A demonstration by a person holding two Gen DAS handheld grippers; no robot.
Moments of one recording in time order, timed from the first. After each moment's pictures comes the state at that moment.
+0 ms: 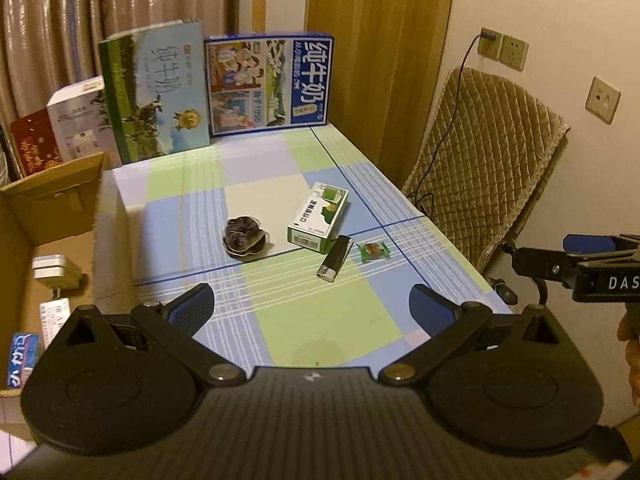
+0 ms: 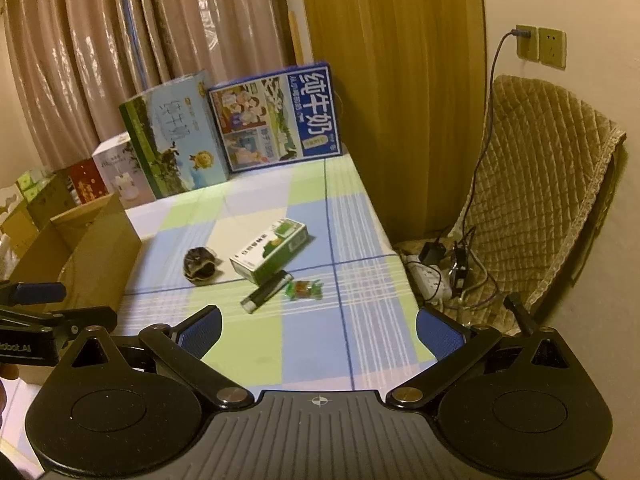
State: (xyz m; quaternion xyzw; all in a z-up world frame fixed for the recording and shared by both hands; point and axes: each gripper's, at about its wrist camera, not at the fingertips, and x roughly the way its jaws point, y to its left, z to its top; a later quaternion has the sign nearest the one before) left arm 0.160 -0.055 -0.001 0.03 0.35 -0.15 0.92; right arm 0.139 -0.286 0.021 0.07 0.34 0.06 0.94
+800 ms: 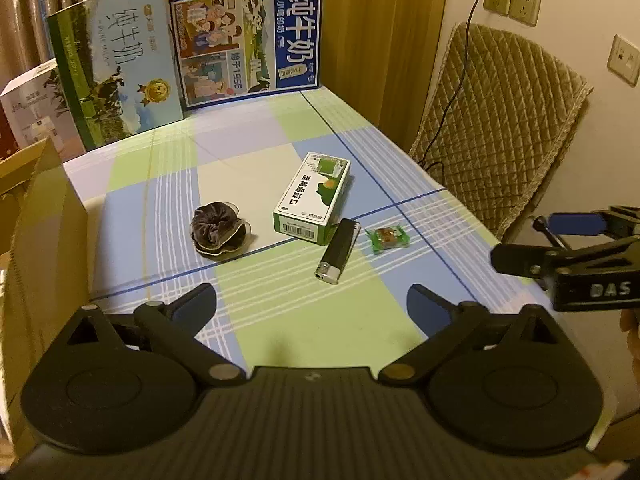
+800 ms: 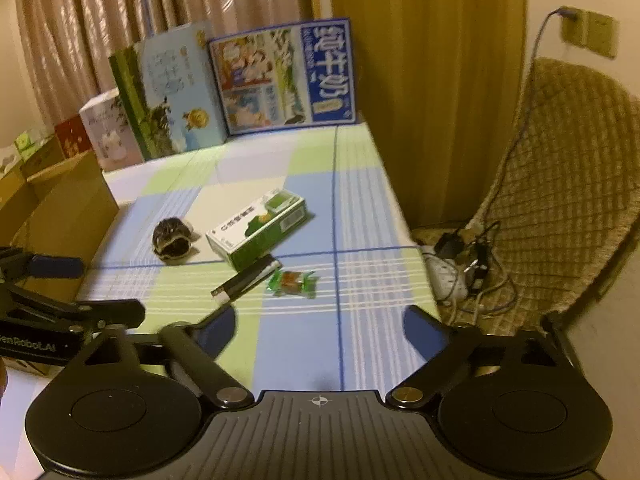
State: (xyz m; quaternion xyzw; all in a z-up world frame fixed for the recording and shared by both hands) left arm 0.234 -0.086 -0.062 0.06 0.39 -0.16 0.91; right arm 0.220 -0.281 -0.044 0.03 0.37 0.09 0.92
